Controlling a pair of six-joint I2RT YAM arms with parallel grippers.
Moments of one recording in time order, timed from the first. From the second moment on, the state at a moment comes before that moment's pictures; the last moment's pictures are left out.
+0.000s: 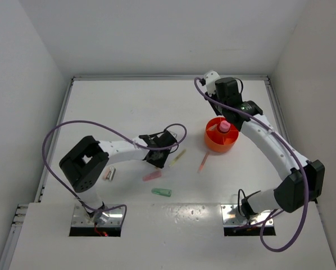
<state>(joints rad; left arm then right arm) -0.86 1.70 0.99 -0.48 -0.20 -0.39 0.42 1.41 1.29 -0.51 0.28 -0.32</state>
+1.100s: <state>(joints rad) -0.78 2.20 1.87 -0.31 0.22 -0.49 0.40 1.18 1.03 -0.23 0.46 -0.31</state>
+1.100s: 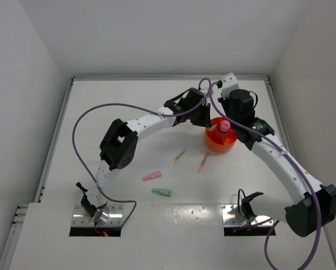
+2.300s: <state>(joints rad) -0.79 1.88 1.60 -0.28 -0.07 -0.51 0.40 1.13 1.00 -0.37 -0.01 -0.47</state>
